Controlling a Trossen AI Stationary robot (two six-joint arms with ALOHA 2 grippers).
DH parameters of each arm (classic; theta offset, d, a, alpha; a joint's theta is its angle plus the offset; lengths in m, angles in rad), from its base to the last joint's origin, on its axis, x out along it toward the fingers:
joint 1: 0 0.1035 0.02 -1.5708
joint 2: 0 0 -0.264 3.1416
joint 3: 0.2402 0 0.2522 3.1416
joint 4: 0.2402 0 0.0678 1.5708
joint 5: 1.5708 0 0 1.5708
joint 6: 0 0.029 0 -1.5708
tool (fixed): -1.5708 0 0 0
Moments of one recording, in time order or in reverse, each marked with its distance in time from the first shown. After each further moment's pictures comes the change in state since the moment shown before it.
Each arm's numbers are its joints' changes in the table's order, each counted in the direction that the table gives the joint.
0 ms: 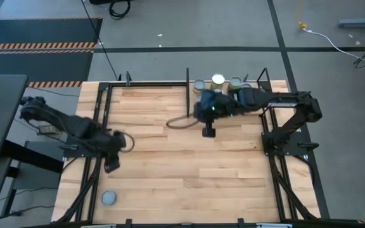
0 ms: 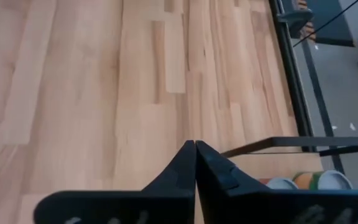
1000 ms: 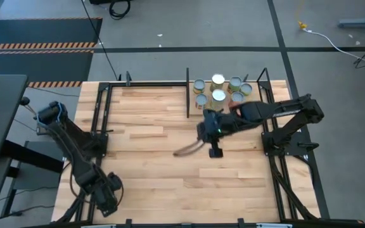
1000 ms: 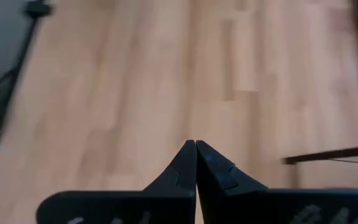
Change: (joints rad) left arm -0.563 0.441 0.014 -0.337 -0.205 -0.750; right arm 0.200 -0.002 0.000 0.038 0.046 0.150
